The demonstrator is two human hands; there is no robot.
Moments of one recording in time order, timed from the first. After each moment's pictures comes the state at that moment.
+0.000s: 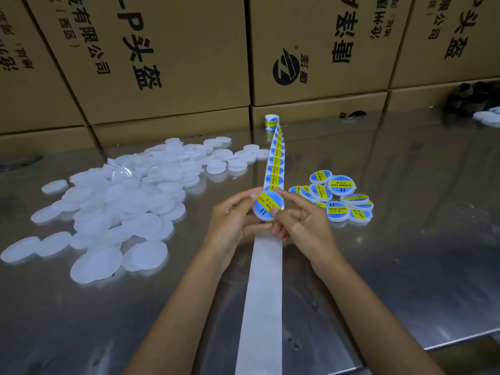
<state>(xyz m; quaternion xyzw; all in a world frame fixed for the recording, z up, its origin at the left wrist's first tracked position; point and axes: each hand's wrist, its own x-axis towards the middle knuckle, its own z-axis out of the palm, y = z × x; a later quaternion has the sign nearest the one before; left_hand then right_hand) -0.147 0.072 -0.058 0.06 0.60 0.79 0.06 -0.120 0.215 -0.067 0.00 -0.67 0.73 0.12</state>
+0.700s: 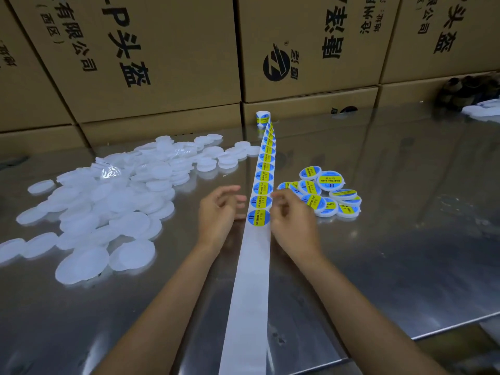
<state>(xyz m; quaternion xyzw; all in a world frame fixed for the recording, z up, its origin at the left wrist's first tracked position) -0.180 0.077 -0.082 0.02 0.72 0.69 -0.10 -0.133 0.216 -0.081 -0.05 -0.83 0.50 0.25</state>
